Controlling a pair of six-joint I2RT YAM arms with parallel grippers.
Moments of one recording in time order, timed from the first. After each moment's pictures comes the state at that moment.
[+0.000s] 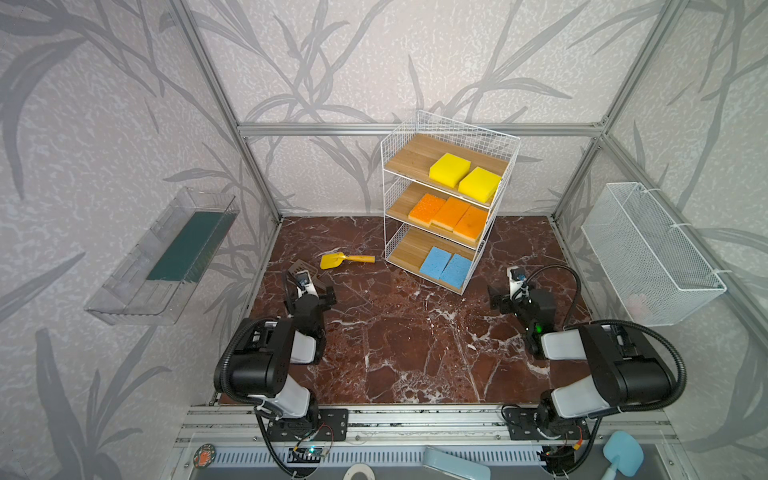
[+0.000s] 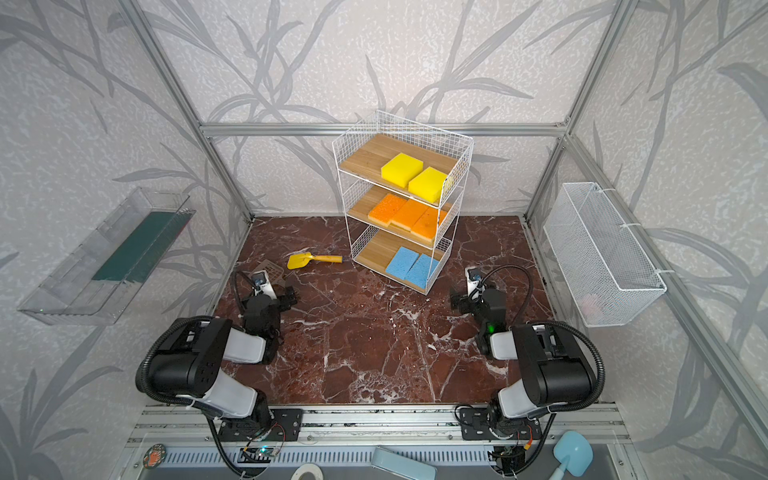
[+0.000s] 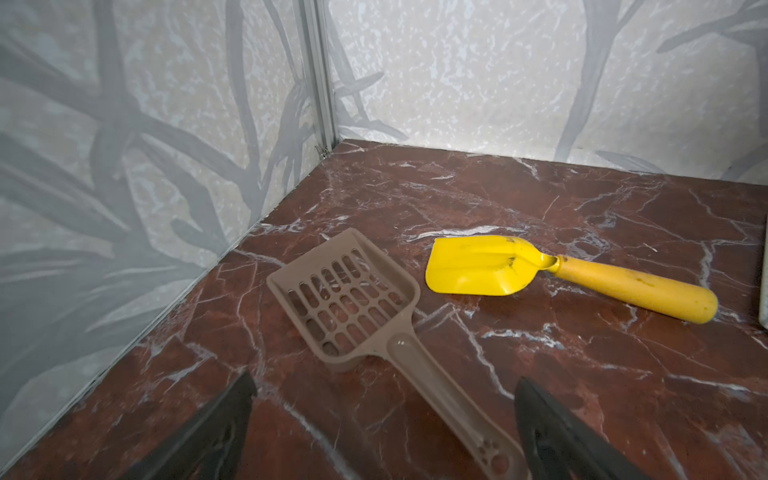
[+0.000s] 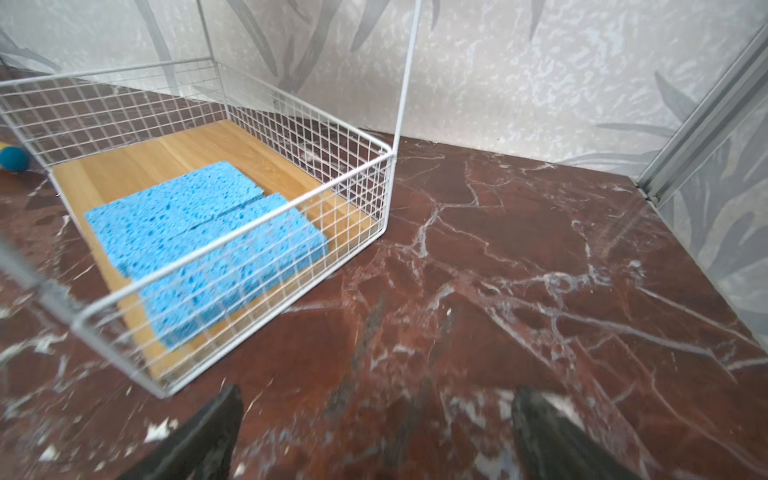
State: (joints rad) left arm -0.01 1.57 0.17 1.14 -0.35 -0.06; right arm 0.09 1.51 0.20 1.01 -0.11 -0.11
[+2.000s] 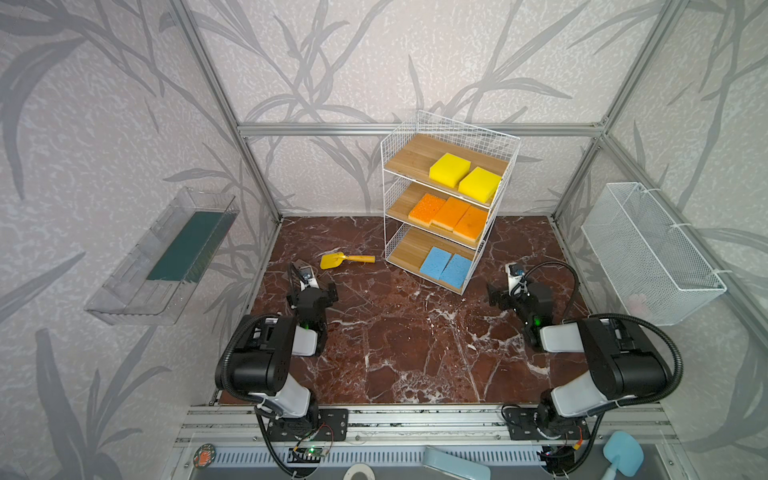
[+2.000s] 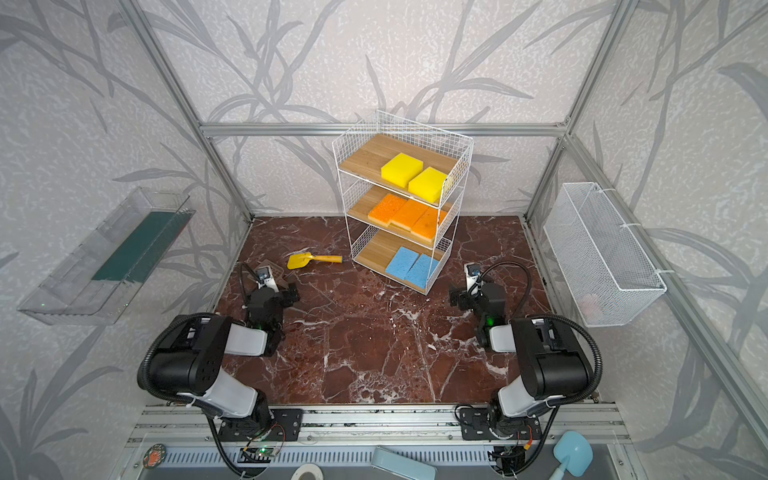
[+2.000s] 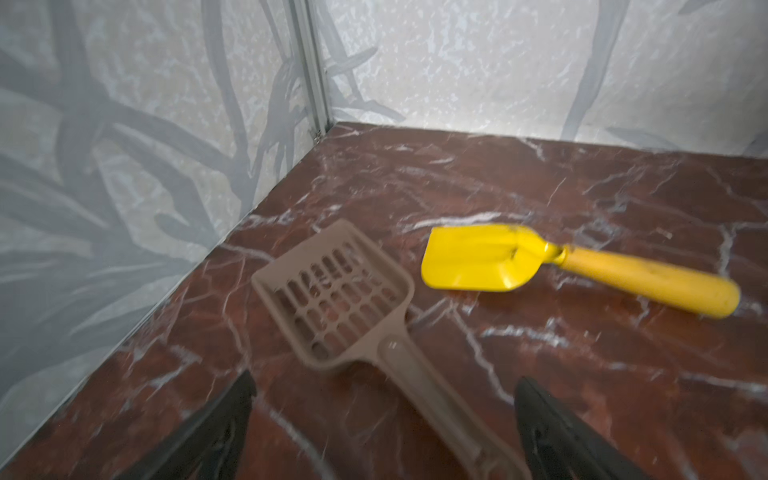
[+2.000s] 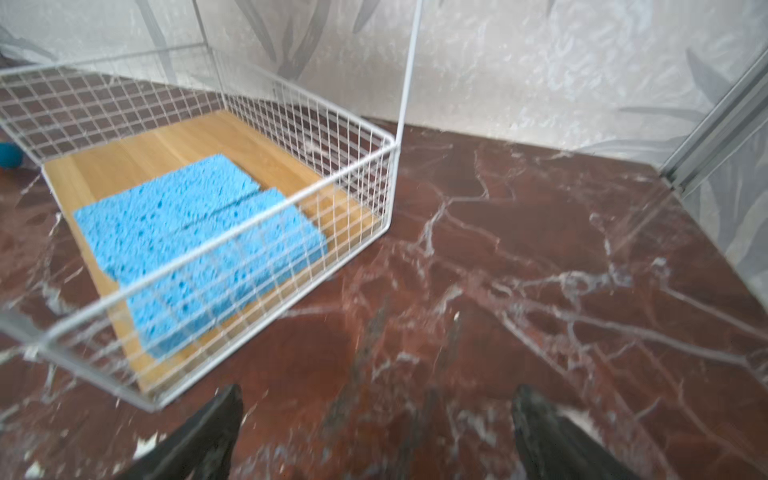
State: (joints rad) left arm -0.02 1.57 0.36 0.94 -0.35 -0.06; right arm 0.07 1.55 0.38 0.84 -0.14 -0.10
